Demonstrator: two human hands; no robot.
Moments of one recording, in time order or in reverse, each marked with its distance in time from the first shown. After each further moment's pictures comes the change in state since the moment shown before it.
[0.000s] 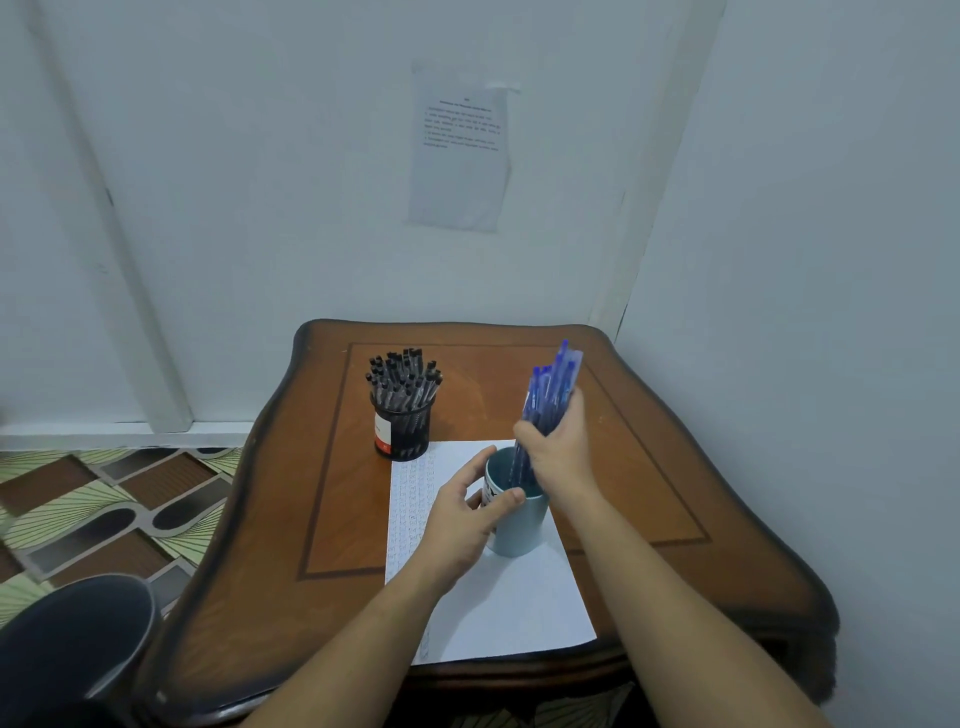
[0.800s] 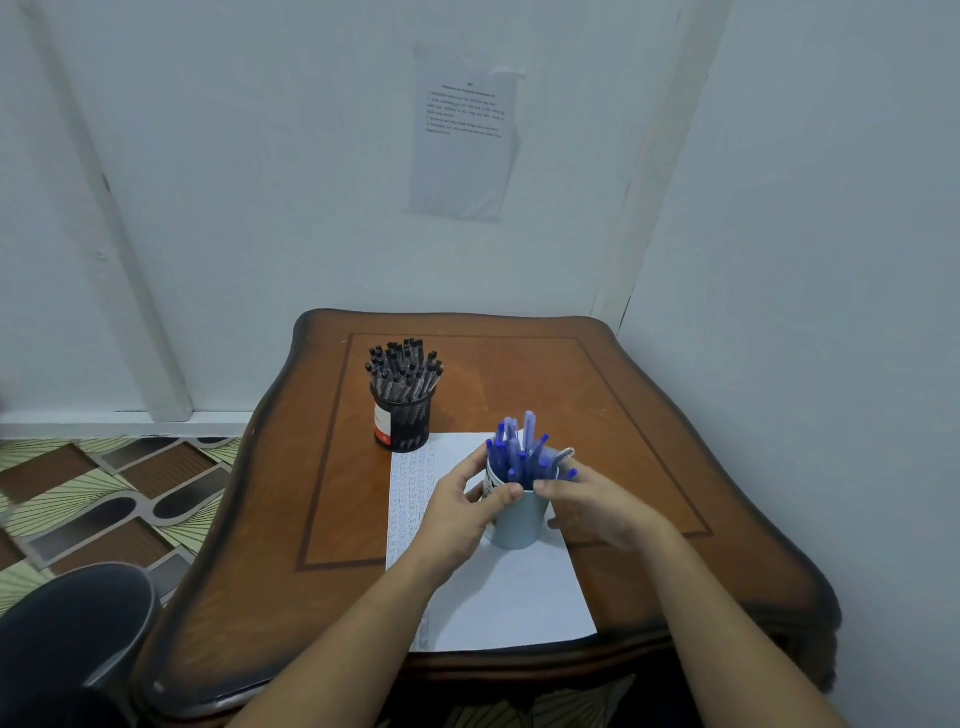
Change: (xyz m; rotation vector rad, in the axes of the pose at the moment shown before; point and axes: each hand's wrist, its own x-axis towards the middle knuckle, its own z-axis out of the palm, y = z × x) left_hand 0.007 -0.010 -0.006 0.007 -0.039 0.015; right_hand -0.008 0.040 -0.061 -0.083 -0.681 0.357
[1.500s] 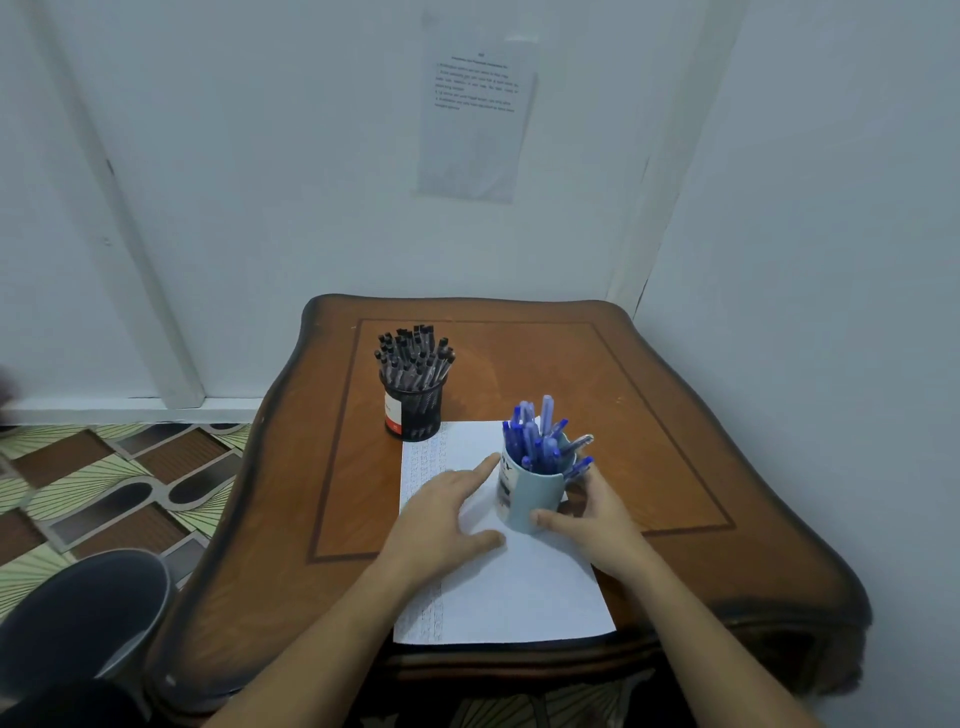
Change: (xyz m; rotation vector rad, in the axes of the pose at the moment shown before) left_hand -0.005 -0.016 -0.046 0.994 -0.110 0.144; right_hand -0.001 0.038 0.026 0.005 0.309 -0.183
